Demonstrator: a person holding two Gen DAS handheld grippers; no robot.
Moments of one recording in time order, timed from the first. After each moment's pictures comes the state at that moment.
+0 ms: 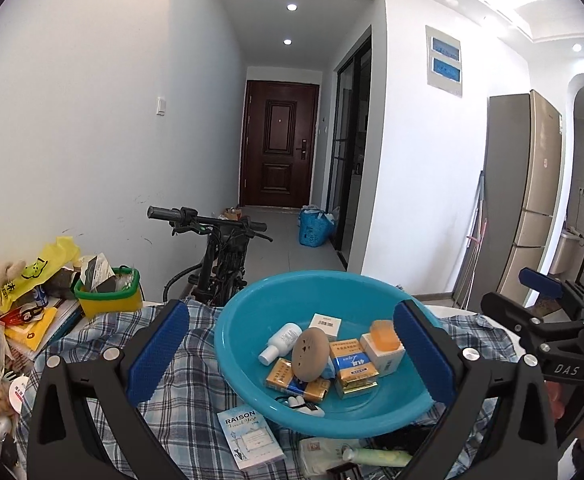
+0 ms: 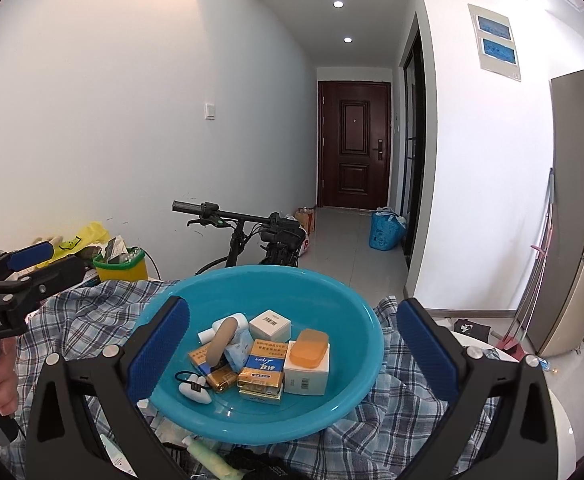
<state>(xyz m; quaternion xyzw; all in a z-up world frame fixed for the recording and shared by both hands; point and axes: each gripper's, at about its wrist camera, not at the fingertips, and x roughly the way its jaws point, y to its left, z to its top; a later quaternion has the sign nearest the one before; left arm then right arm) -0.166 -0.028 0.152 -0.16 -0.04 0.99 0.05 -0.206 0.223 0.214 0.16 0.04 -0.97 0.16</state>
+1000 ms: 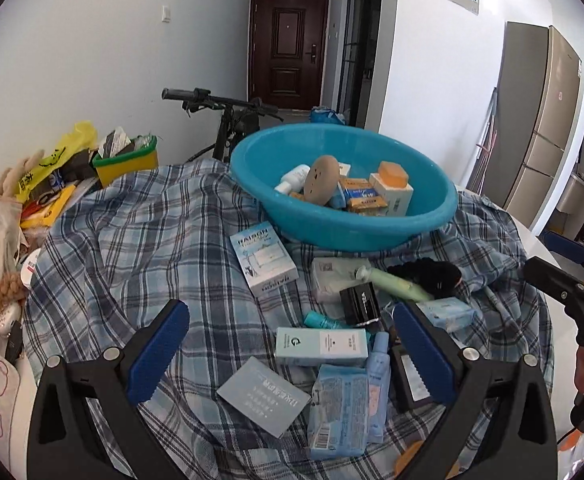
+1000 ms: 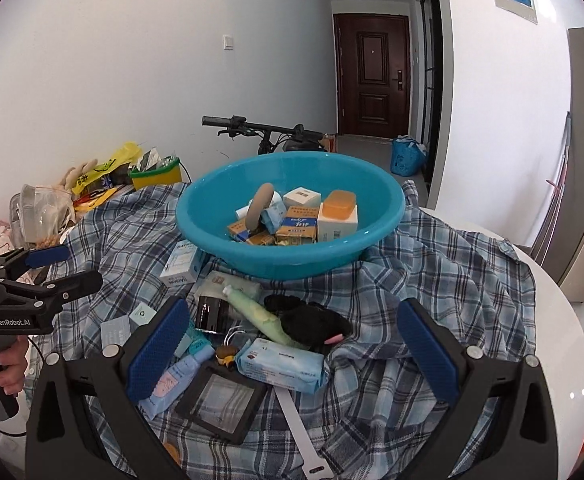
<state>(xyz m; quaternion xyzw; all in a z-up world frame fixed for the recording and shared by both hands) -0.098 -0.027 0.038 -0.37 -0.02 0.93 0.04 -0.125 0.239 0.130 0.30 0.03 -0.93 0.19</state>
